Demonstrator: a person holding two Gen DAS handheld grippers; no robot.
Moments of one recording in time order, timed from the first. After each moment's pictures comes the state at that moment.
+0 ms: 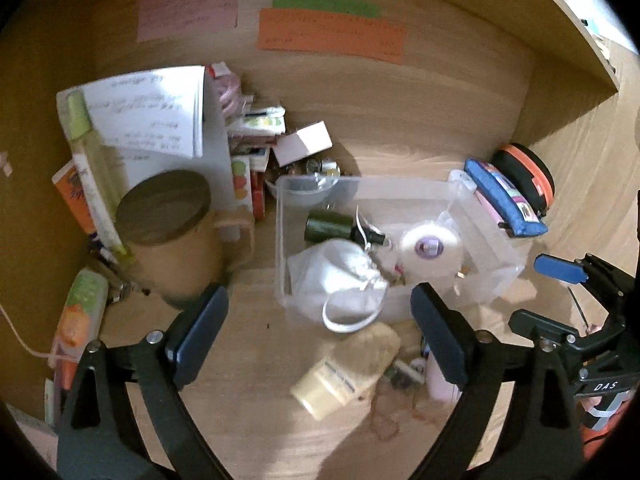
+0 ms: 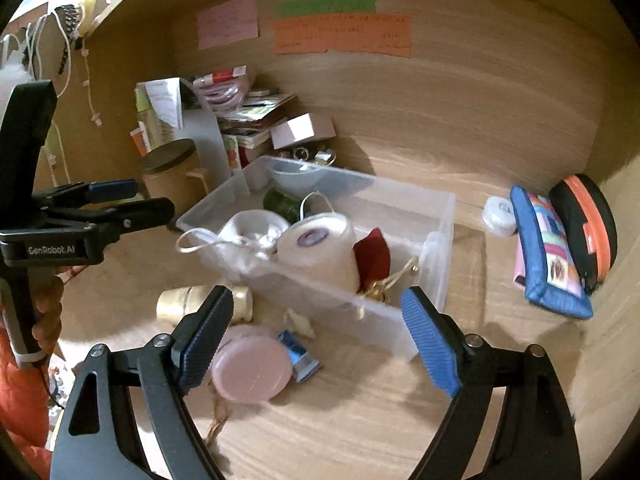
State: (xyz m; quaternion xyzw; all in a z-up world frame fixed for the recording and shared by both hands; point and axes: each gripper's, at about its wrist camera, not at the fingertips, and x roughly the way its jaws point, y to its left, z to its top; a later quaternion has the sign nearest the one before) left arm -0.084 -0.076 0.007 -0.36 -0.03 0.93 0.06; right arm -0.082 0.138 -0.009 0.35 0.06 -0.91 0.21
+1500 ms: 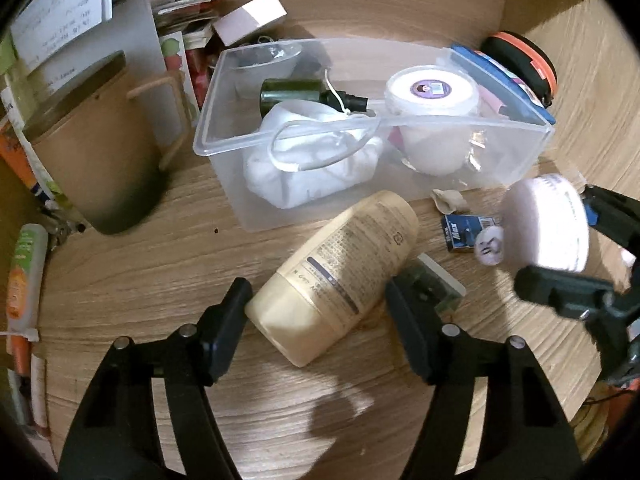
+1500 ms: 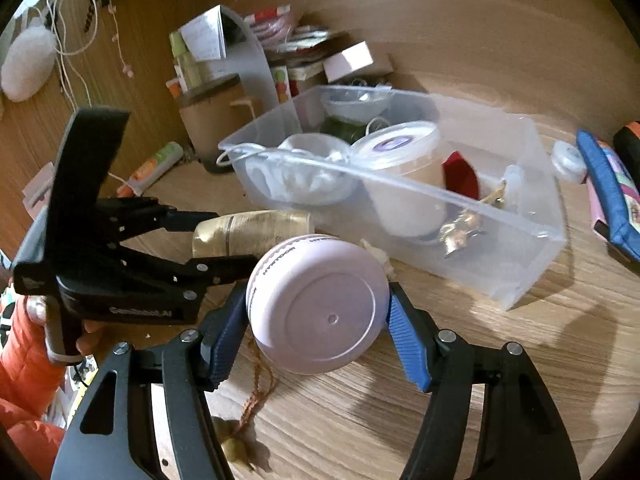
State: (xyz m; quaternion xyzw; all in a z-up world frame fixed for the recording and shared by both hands) left arm -0.090 -0.056 -0.086 -0.46 0.04 0.88 0.11; right arm -0.075 0.114 -0.070 0.39 0.04 -0.87 0.28
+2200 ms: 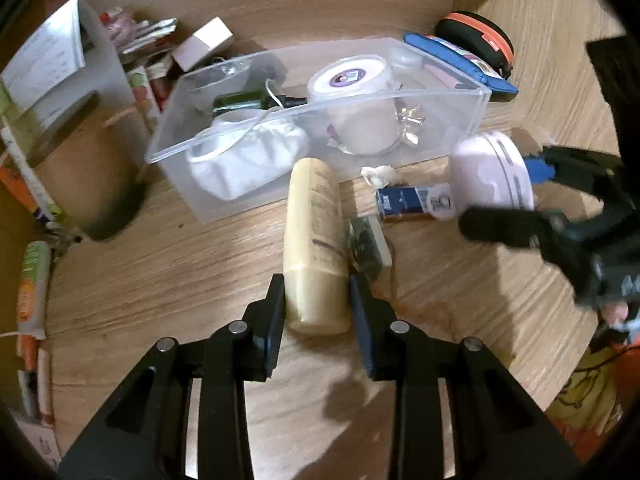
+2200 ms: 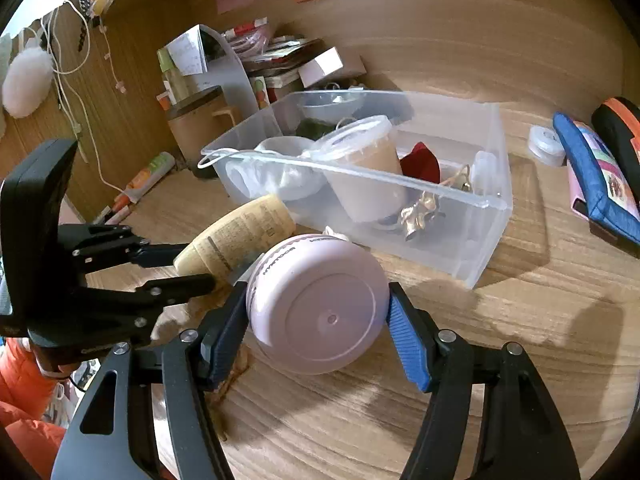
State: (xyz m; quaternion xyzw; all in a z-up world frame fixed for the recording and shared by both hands) left arm -0.061 -0.019 -0.079 -0.44 0.09 0.88 0.14; right arm -0.069 0.144 -0.074 0.39 0.02 -0.88 0.28
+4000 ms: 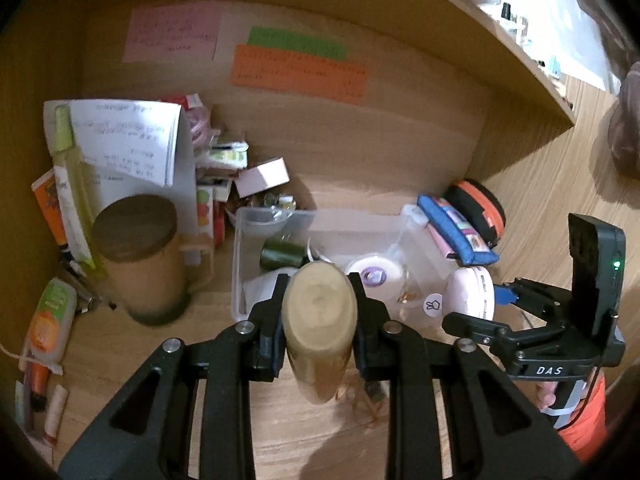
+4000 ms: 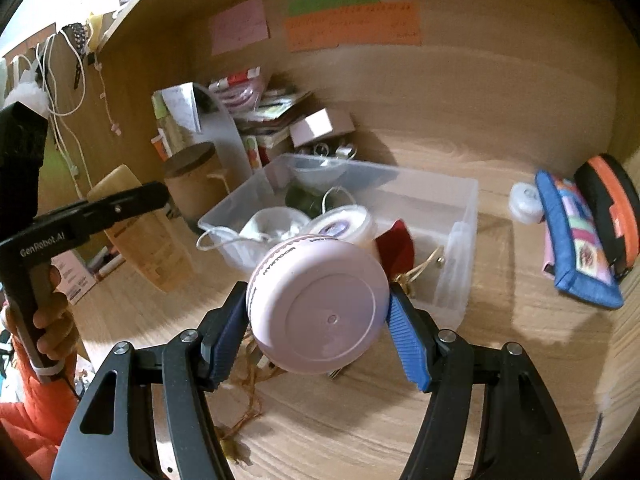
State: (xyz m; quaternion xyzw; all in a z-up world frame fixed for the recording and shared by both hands) left arm -0.072 -0.071 0.031 -0.29 -0.08 0.94 0.13; right arm -0.090 0.147 -0.015 0.35 0.03 -0.90 0.26
